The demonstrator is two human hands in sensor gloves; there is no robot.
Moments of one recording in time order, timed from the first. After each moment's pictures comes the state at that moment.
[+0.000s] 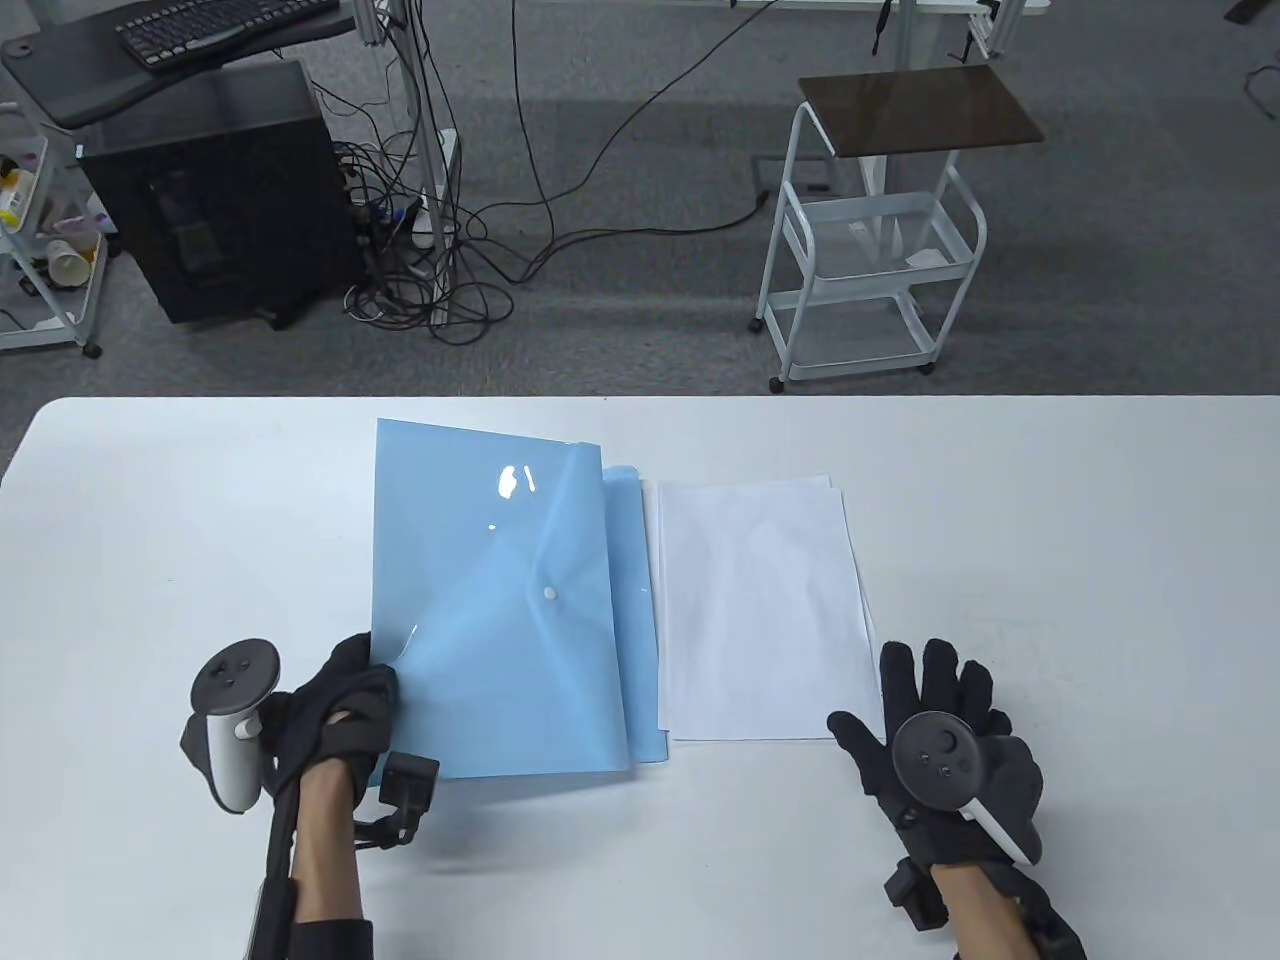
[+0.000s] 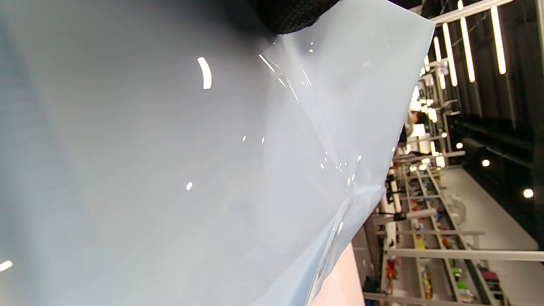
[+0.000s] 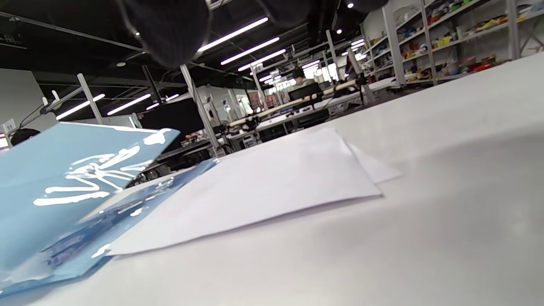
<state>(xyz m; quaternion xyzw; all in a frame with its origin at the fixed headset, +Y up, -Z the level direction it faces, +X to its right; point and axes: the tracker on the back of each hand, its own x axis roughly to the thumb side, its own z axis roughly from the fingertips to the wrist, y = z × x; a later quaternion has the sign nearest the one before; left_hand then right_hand) -0.298 -0.738 -0.294 -0.11 0.22 0.60 0.76 0.228 -0.731 -0.261 0.03 -0.02 0.98 0.18</state>
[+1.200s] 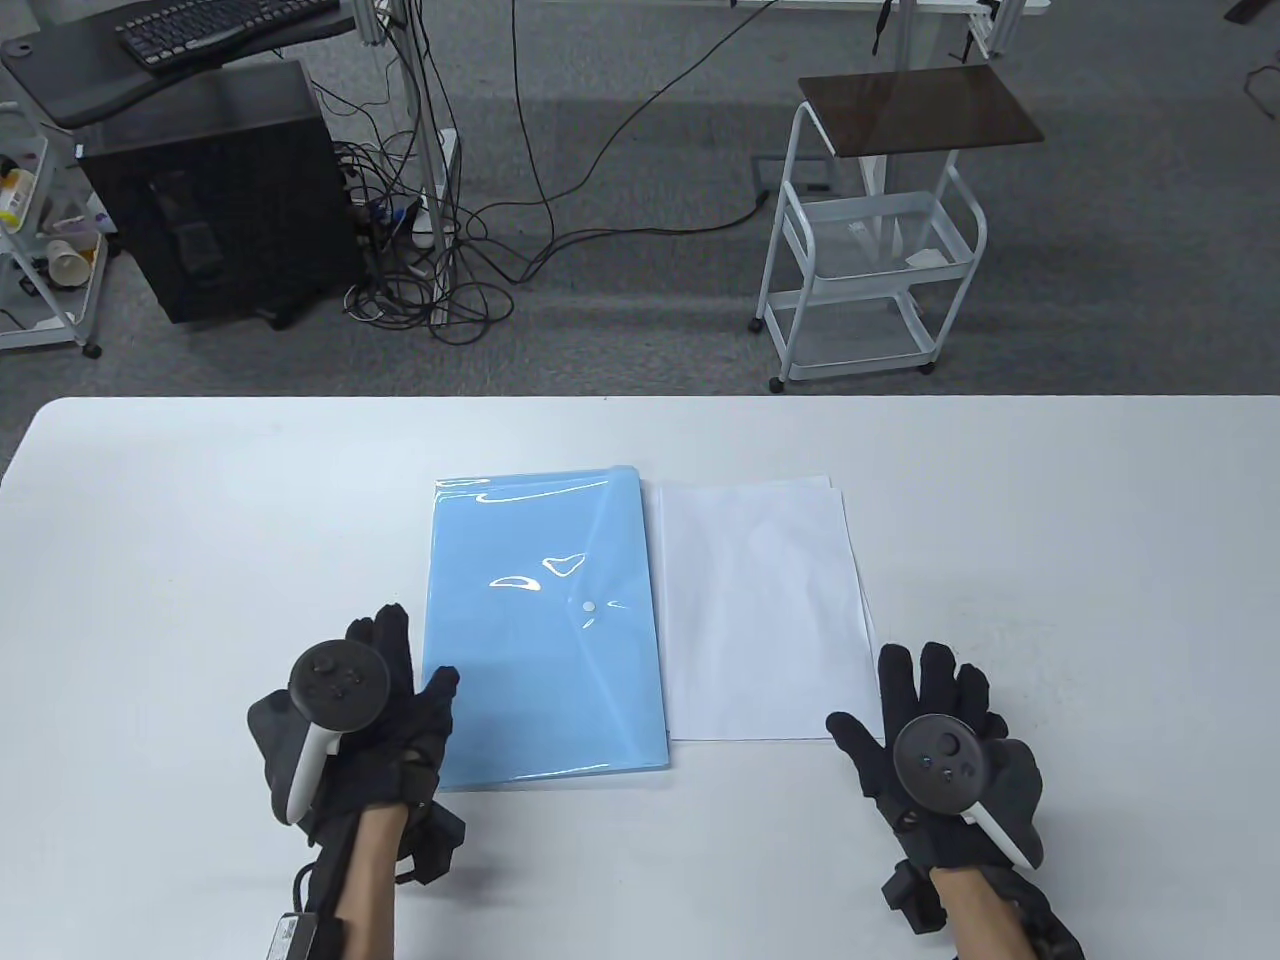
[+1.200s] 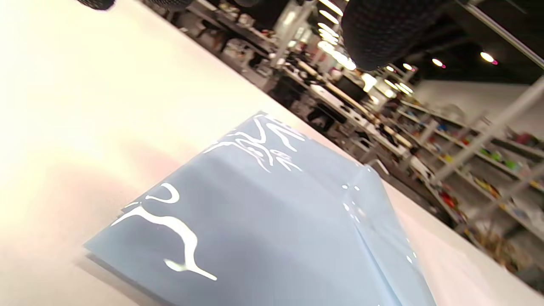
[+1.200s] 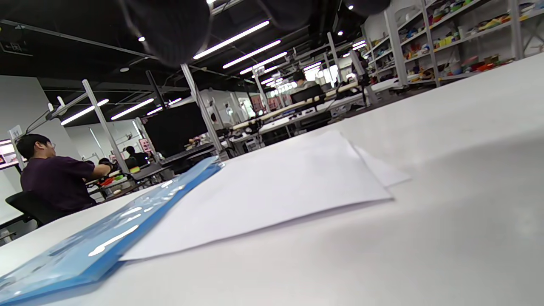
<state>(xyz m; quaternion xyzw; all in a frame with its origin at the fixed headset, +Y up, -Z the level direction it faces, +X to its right) -0.236 -0.686 -0.262 -0.05 0.10 0.29 0.95 0.224 -0.726 -0.257 0.04 -0.03 0.98 0.19</state>
